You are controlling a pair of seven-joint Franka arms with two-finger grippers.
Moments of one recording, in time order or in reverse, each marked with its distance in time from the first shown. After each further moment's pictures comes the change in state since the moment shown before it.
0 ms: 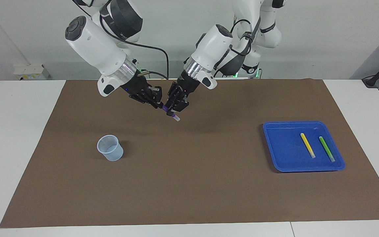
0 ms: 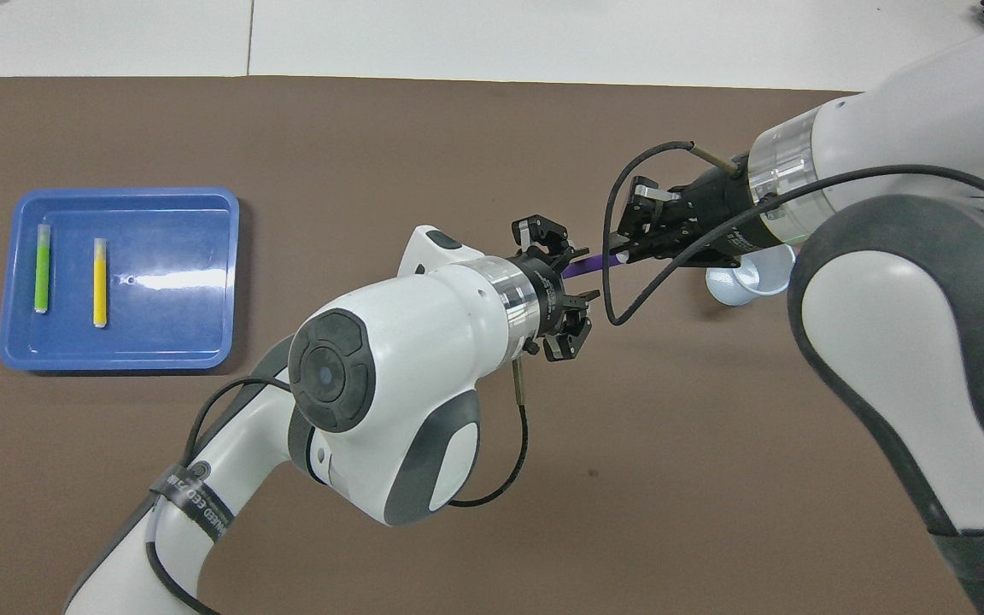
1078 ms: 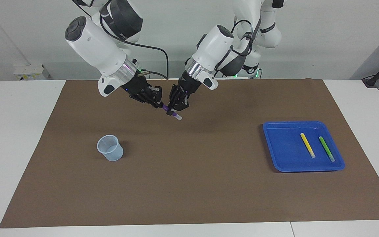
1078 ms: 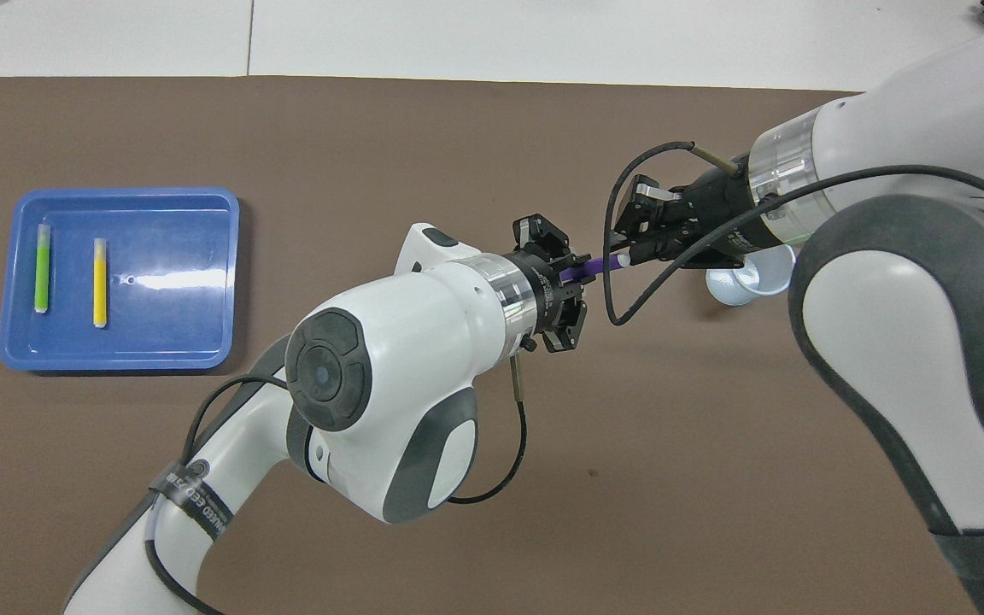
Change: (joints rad) left arm 0.000 0.002 0.002 -0.001 0.000 0.011 -0.001; right arm -0.002 -0.001 -0.001 -0.002 0.003 0.006 0.000
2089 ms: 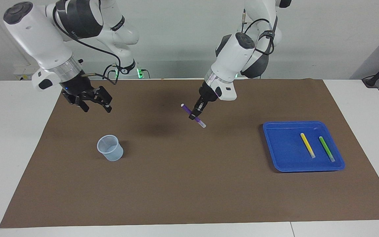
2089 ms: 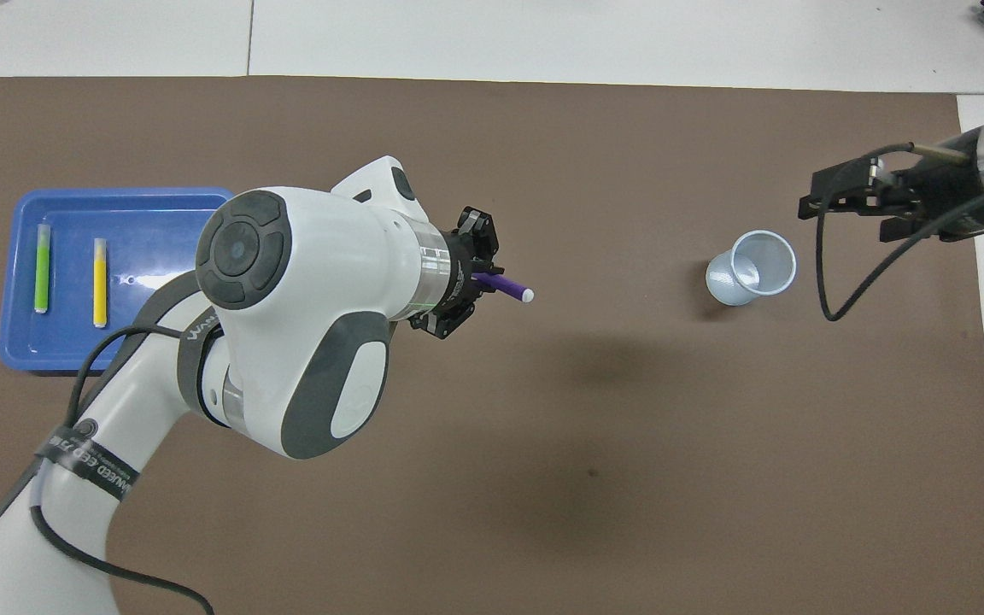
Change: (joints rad) left arm 0.136 -0.016 0.018 0.049 0.124 -0.428 0.706; right arm -0.237 -0.056 -0.020 0.015 -0.334 -0.122 -0.335
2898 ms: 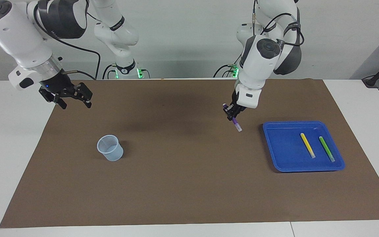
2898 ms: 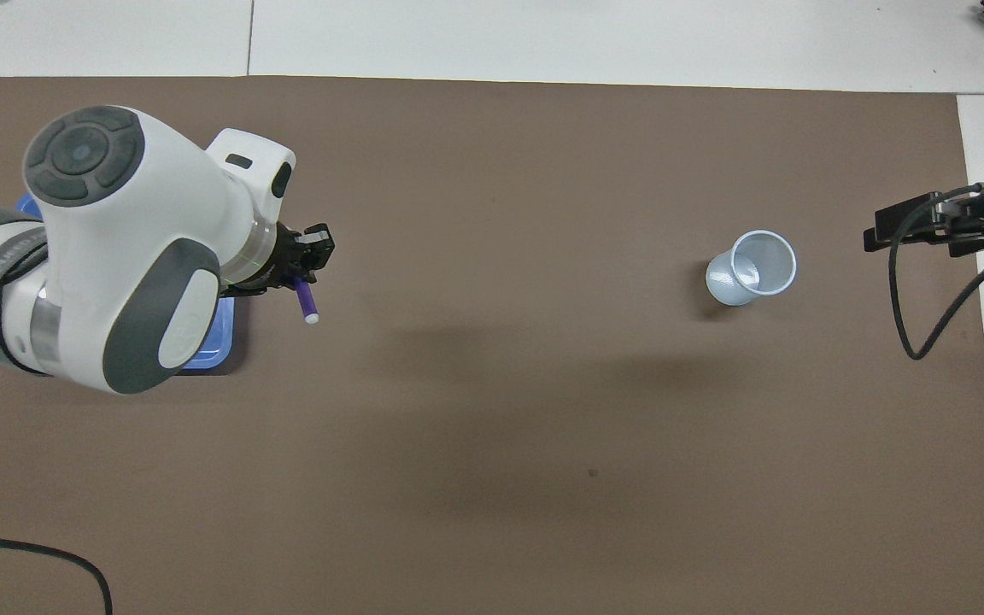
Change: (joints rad) left arm 0.272 -0.036 0.009 -0.005 0.261 -0.309 0.819; right arm -0.063 -0.010 0.007 -0.005 -0.040 -0.081 -0.171
